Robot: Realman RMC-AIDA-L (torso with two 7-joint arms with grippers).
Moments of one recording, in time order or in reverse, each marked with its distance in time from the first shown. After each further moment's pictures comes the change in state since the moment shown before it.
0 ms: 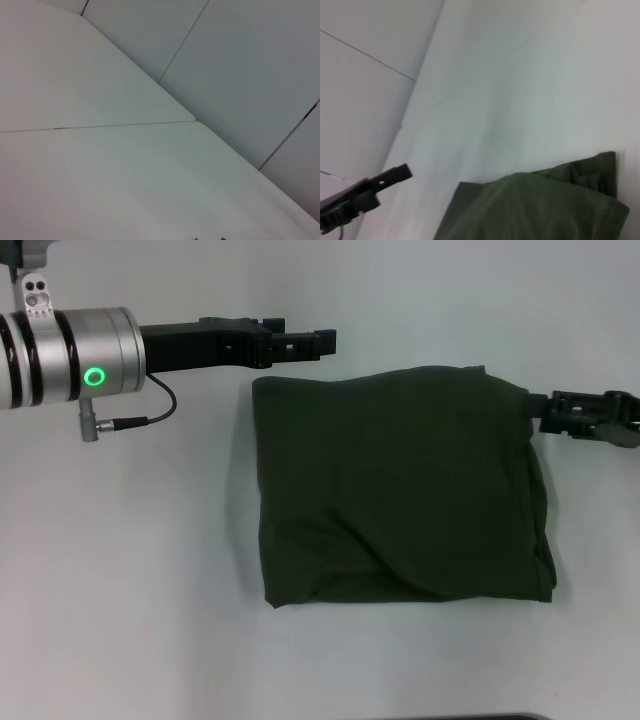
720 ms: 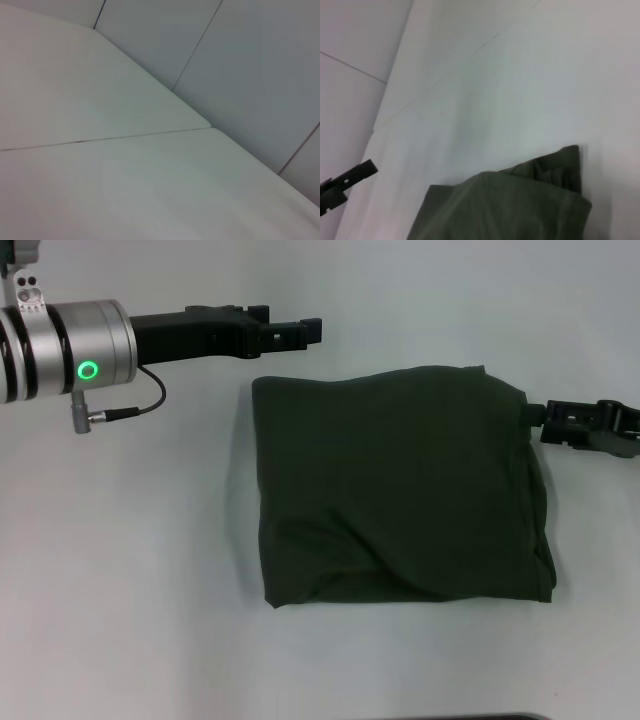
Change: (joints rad) left arm 0.002 0.003 -0.008 0.000 0.000 -0.045 0.040; right arm -0.005 0.000 -0.035 0.031 0.004 0.089 0.027
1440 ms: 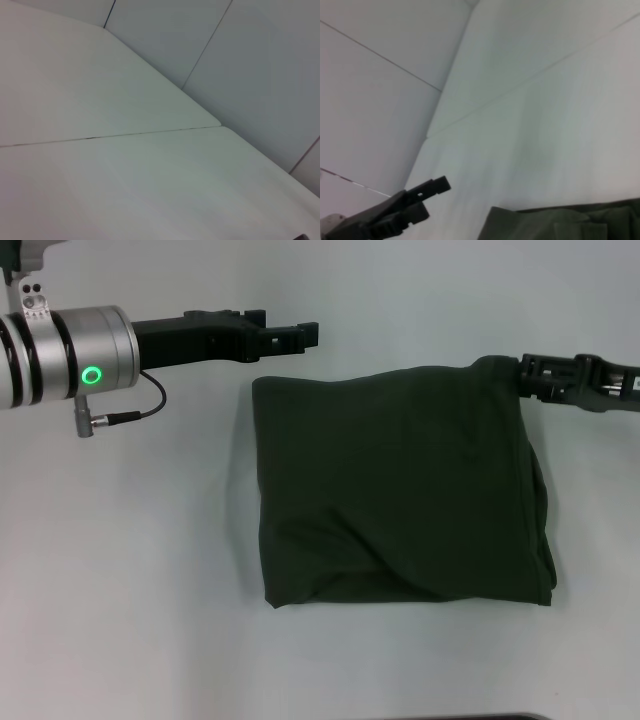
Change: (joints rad) left arm -0.003 -0.002 0.001 0.027 0.000 -0.033 0.018; right arm 0.057 0.013 -0.004 -0.010 0.080 -0.065 -0.039
